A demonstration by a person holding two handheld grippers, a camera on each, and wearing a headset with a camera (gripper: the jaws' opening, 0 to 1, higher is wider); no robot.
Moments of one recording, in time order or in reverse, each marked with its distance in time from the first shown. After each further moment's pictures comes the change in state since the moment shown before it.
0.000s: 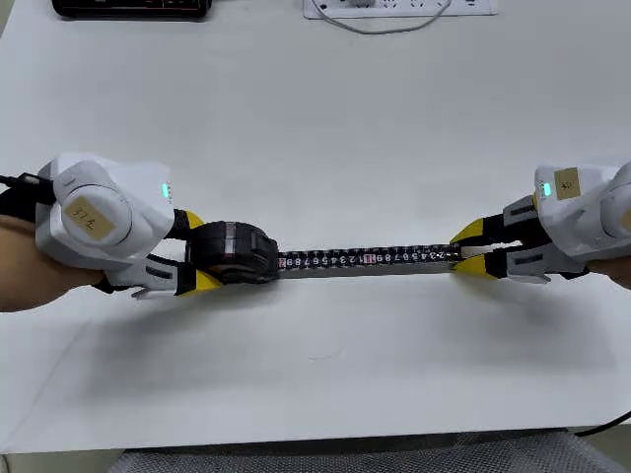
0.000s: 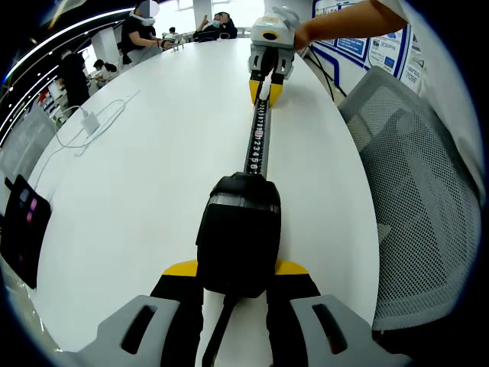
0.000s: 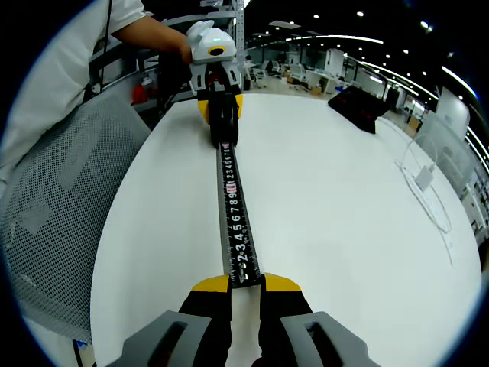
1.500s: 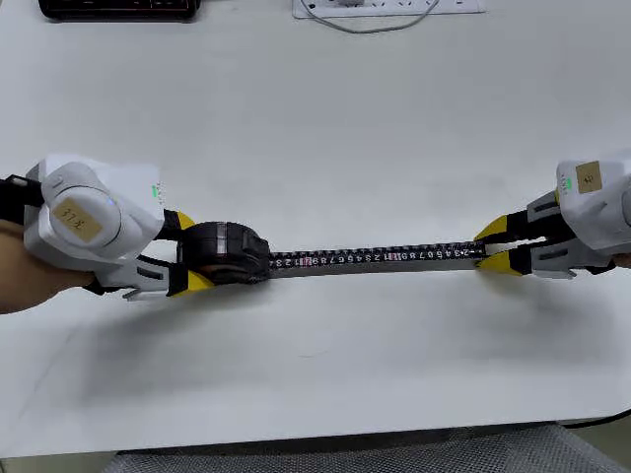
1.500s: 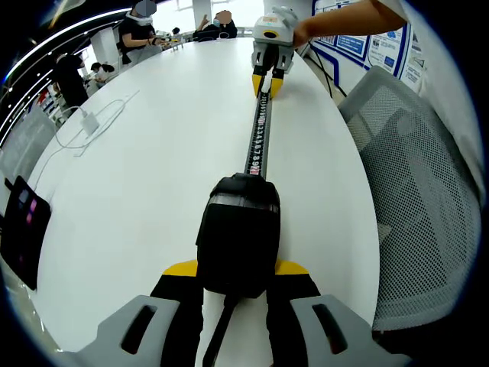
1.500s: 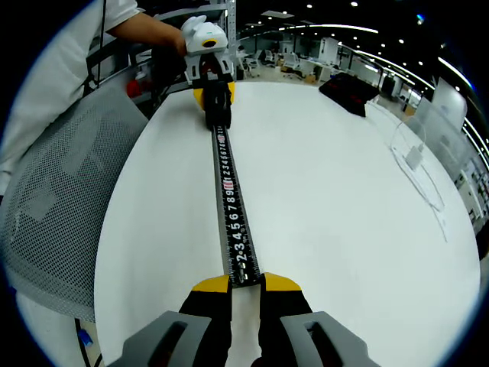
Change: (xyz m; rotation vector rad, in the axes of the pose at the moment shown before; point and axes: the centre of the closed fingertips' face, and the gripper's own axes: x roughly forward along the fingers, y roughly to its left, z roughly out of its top) left arm 0.001 0.000 0.001 0.002 0.002 -0.001; right arm -0.022 -0.003 -0.028 0.037 0.067 -0.016
